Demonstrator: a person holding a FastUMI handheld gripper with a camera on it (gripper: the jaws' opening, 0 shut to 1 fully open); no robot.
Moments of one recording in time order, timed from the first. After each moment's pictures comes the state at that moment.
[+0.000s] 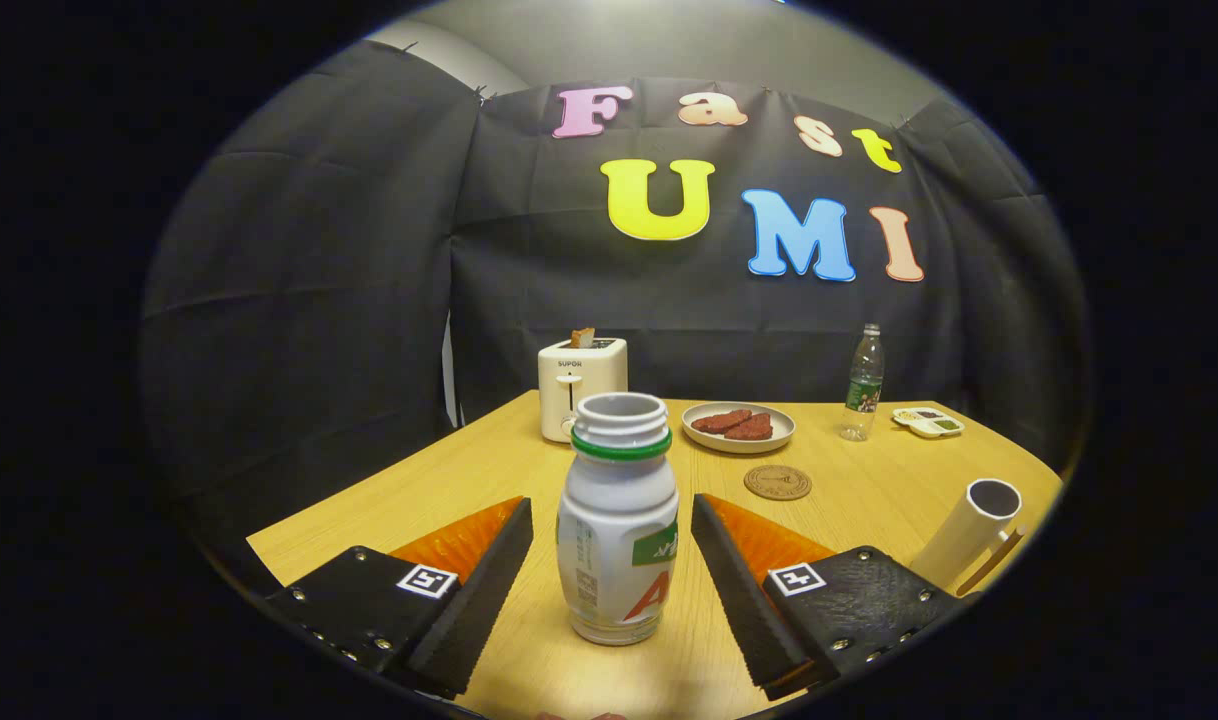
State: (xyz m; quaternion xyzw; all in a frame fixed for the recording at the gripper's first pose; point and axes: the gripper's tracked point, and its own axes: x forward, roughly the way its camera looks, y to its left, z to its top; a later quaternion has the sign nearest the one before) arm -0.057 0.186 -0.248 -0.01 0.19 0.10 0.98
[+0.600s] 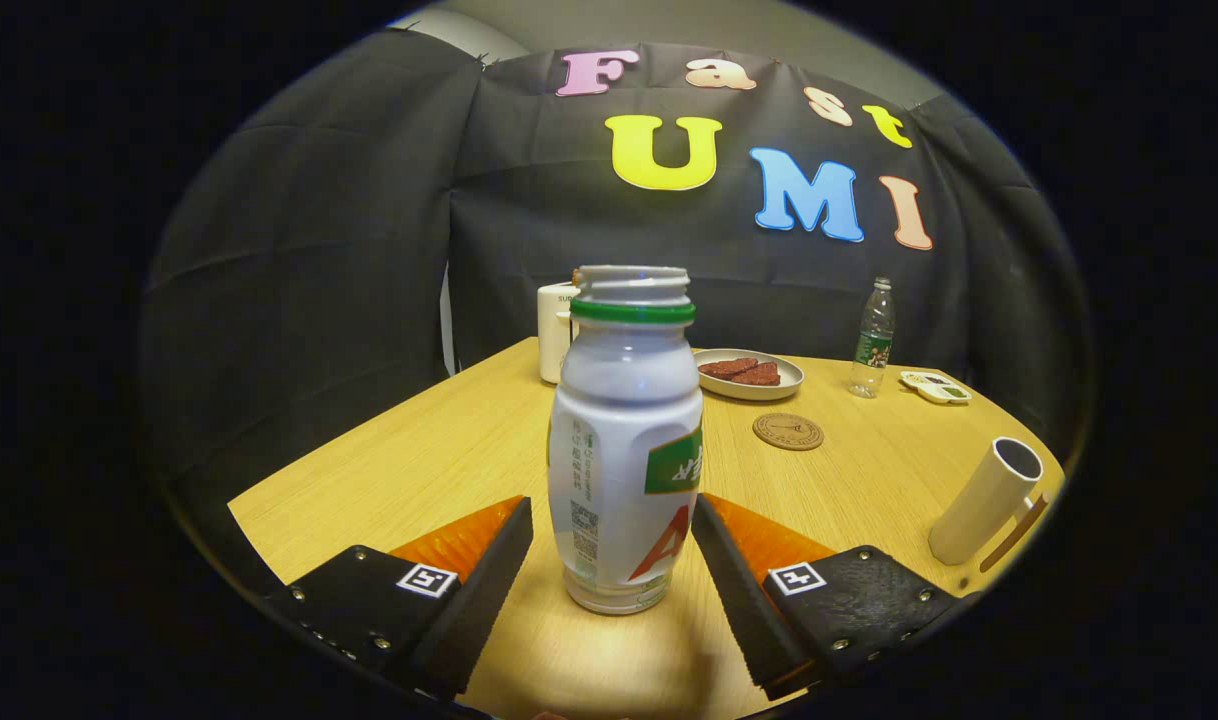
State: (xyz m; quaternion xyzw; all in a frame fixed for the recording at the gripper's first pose) arm -0.065 0.189 -0.294 -0.02 0.25 0.09 0.96
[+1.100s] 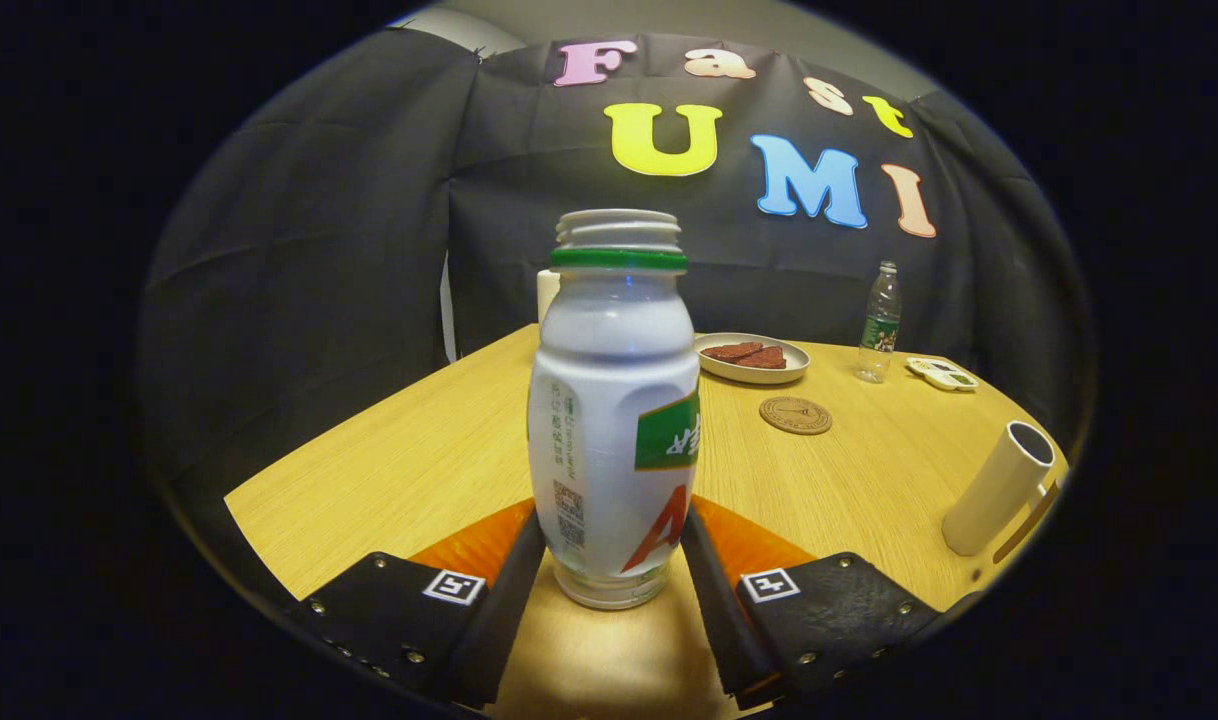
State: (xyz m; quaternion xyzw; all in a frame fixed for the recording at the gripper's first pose) arm -0.066 0.192 -0.308 -0.01 0.27 0.10 0.96
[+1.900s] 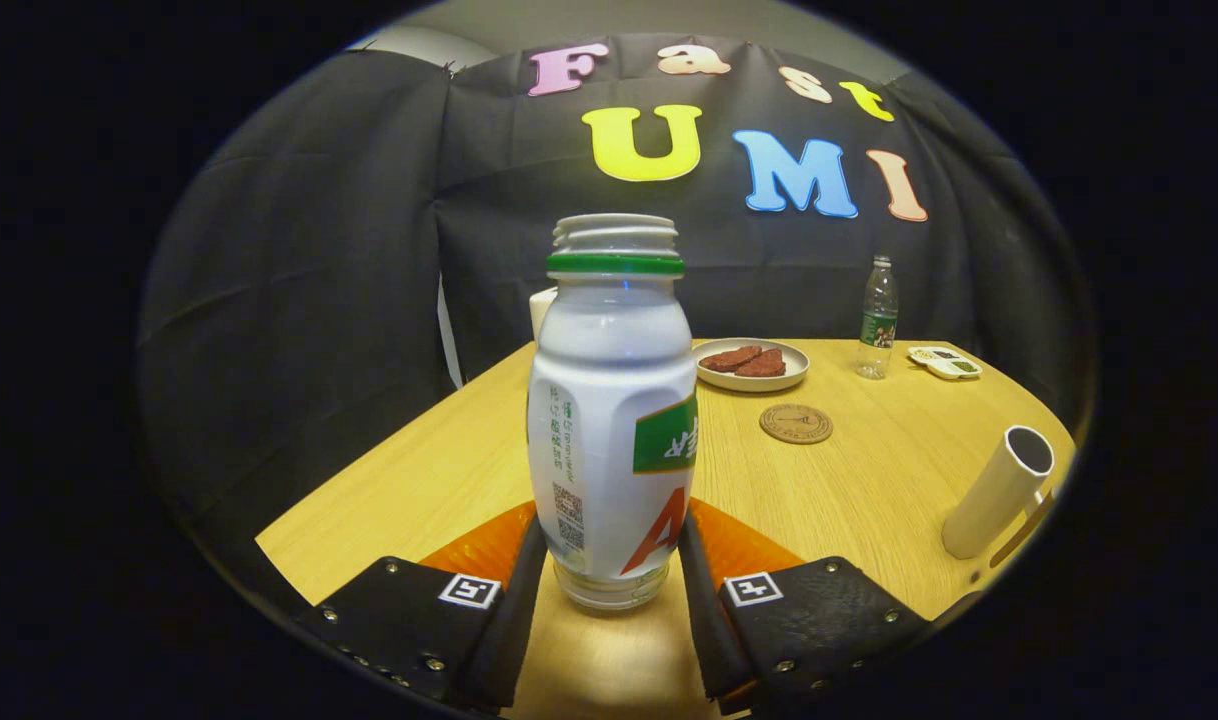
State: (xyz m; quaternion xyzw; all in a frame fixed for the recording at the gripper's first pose) arm -0.050 0.185 -0.271 0.03 0.26 0.09 0.96
